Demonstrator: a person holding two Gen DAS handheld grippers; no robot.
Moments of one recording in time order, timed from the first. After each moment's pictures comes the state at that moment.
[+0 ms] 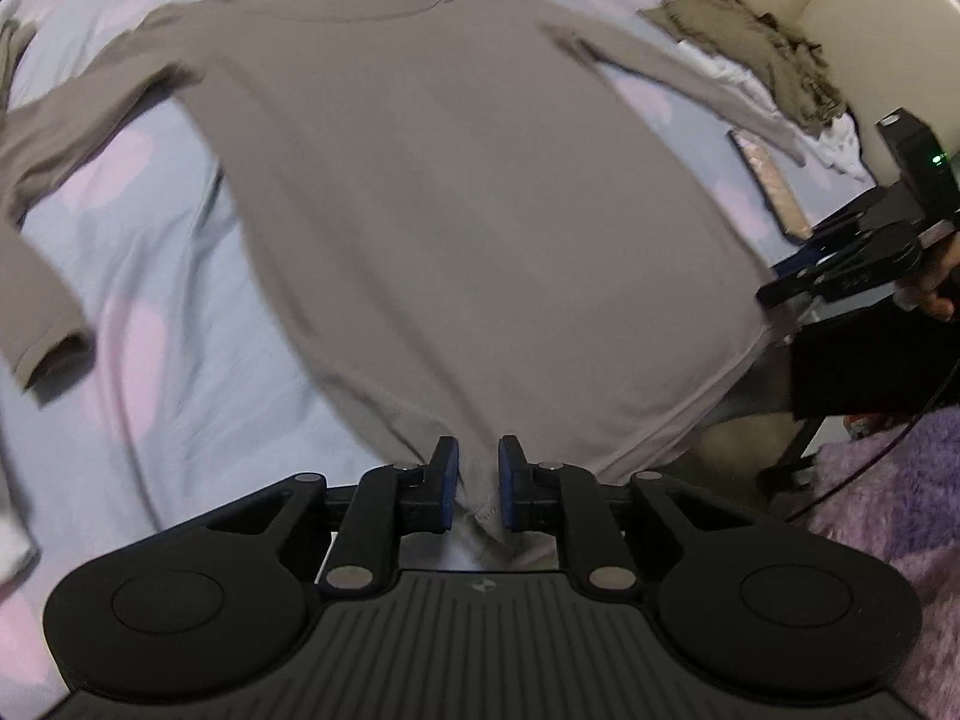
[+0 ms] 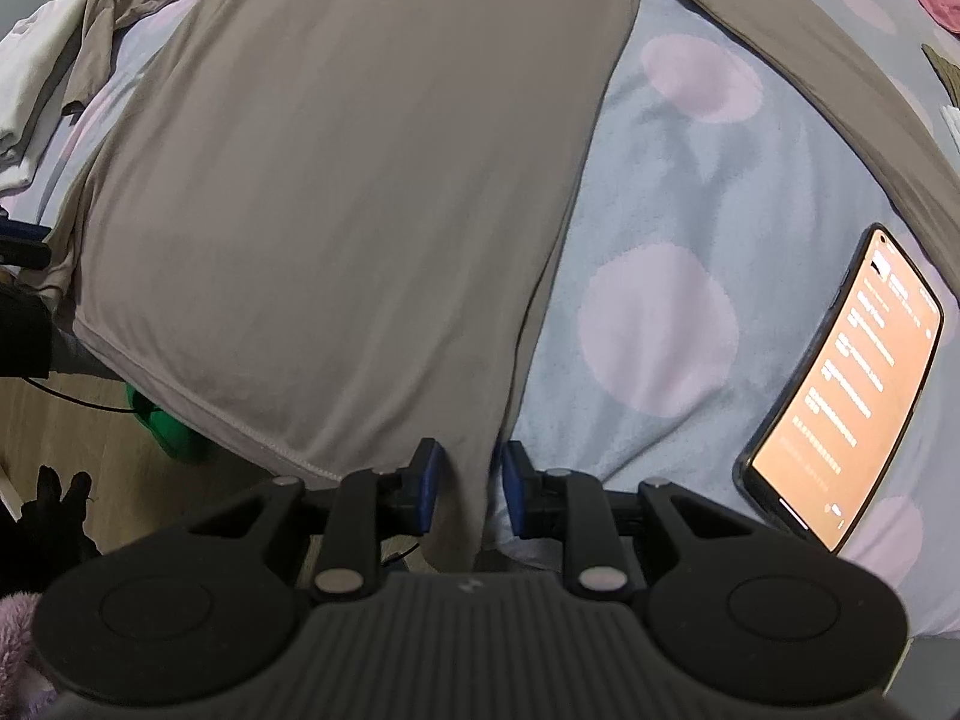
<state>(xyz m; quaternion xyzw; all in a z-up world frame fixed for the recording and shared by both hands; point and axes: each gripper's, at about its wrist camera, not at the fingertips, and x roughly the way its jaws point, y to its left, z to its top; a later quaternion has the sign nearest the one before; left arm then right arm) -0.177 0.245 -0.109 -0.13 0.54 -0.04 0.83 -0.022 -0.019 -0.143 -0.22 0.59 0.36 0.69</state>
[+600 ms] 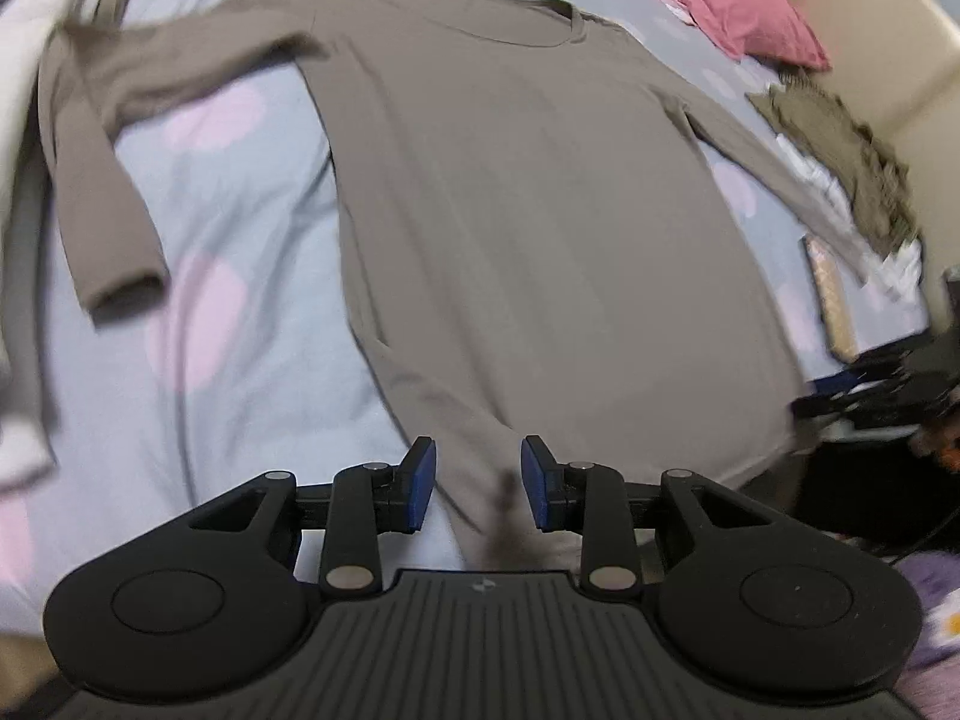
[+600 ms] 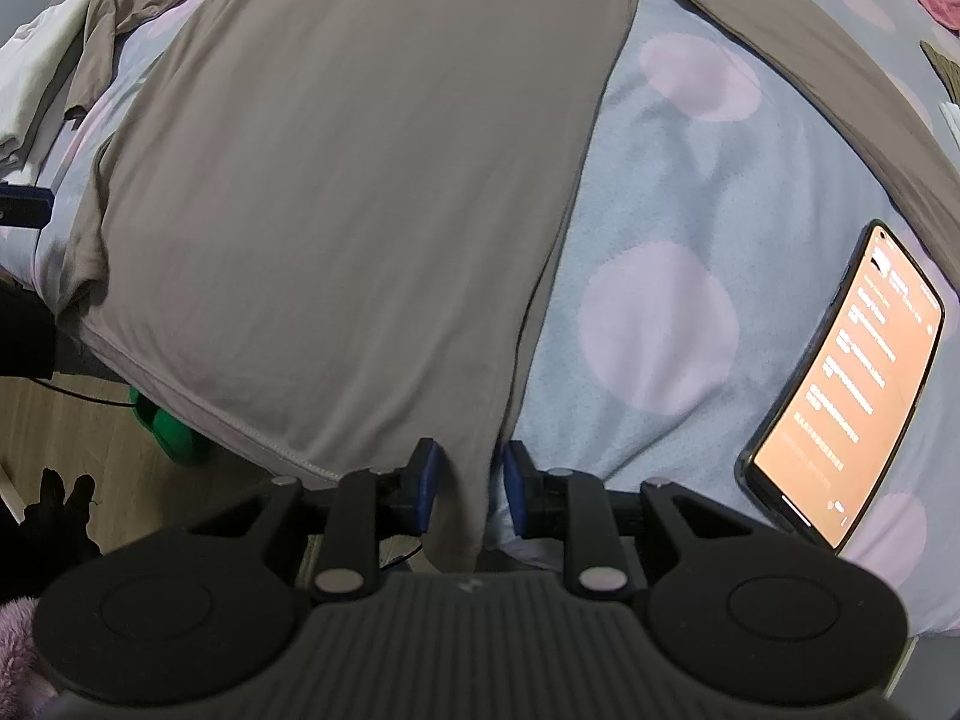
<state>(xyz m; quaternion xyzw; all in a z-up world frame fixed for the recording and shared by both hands) -0.185 0.276 -0.102 -0.27 0.52 0.07 0.81 -0.016 -0.032 -0.141 -0.21 0.59 0.36 0.69</state>
